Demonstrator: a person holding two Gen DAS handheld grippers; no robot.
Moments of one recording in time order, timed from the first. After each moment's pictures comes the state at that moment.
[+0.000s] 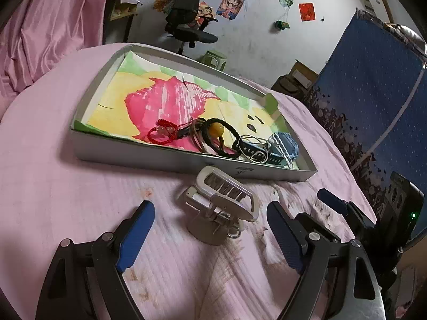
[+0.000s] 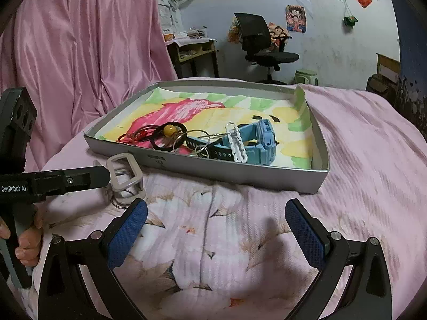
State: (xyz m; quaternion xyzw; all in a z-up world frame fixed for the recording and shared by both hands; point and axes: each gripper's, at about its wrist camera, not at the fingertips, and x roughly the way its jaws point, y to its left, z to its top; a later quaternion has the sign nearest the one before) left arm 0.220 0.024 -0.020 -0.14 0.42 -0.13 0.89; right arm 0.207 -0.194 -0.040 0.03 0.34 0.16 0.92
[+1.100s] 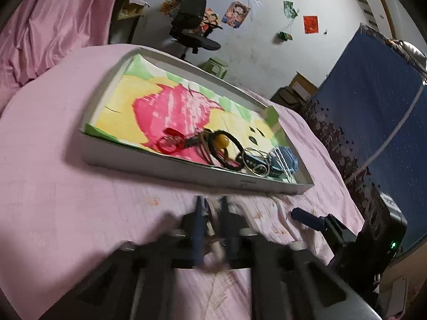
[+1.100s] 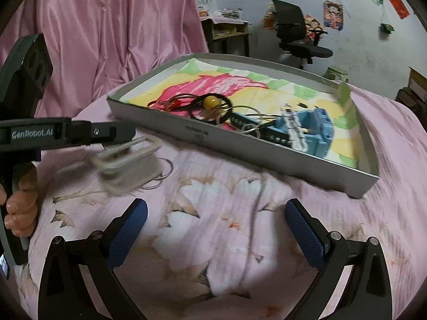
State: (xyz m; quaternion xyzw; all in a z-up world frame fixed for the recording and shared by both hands) left arm 0.221 0.041 -0.018 -0.18 0.40 -0.12 0.89; right arm 0.210 -0.149 -0.053 -0.03 0.38 0.23 0.89
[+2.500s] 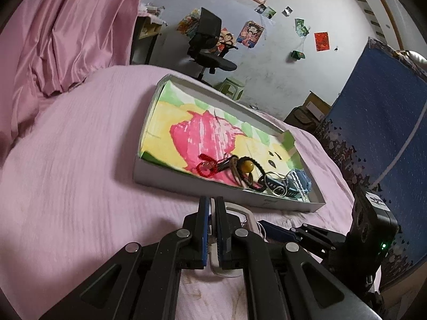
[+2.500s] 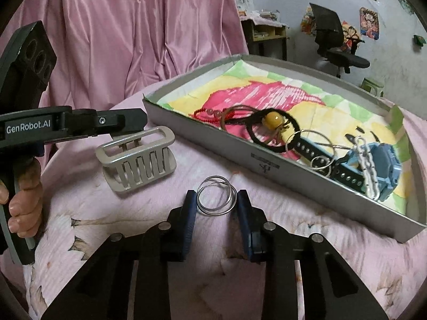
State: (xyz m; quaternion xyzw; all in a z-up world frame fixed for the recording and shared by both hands) left arm 0.204 0.068 -0.001 -0.17 0.35 -0.07 0.92; right arm 0.222 -0.113 -0.047 -0.04 0.36 0.33 0.87
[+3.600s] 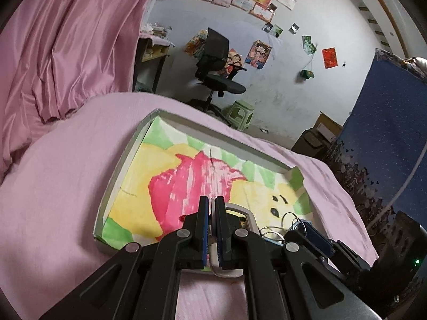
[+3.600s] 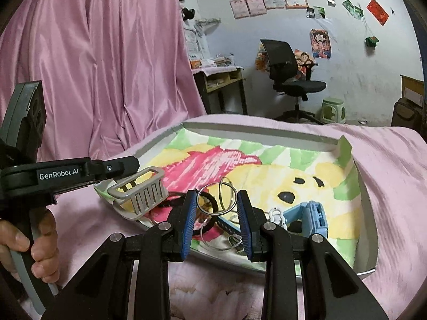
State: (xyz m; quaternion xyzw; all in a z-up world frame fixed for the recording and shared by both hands) left arm 0.263 0.042 0.015 -0.18 0.31 -0.03 0.94; right arm 0.272 -0.156 -0.021 0.04 0.26 0.23 0.94
